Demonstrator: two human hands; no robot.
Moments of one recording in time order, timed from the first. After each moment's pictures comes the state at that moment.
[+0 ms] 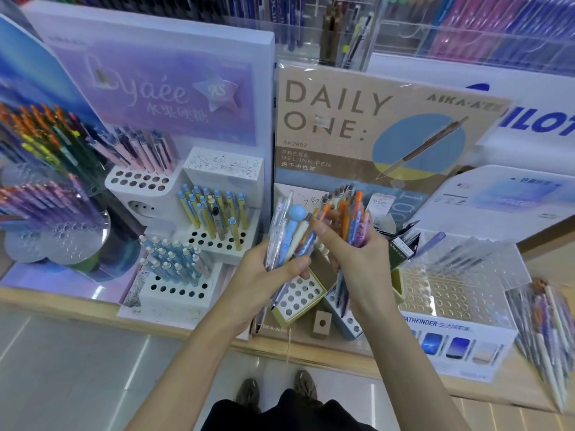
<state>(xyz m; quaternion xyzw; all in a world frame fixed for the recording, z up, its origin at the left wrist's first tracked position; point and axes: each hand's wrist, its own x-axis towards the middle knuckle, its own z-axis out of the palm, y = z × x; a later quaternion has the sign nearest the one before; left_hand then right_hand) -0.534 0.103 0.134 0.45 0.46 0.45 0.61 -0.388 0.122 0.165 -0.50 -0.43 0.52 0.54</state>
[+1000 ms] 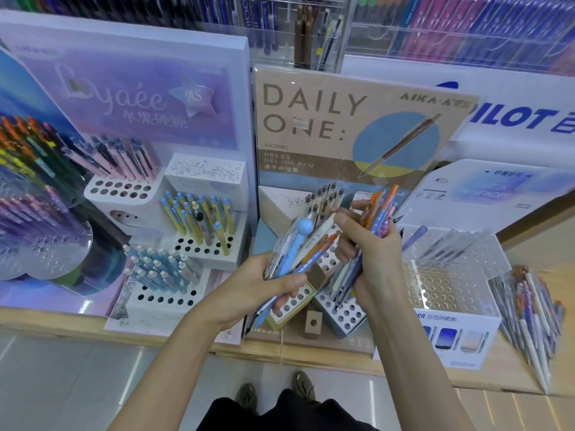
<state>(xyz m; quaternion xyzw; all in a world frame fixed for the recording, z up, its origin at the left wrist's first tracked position) -0.538 0.112 0.128 0.51 0.40 0.31 0.69 -0.362 0.131 0.164 -0.44 -0.30 0.57 0.62</state>
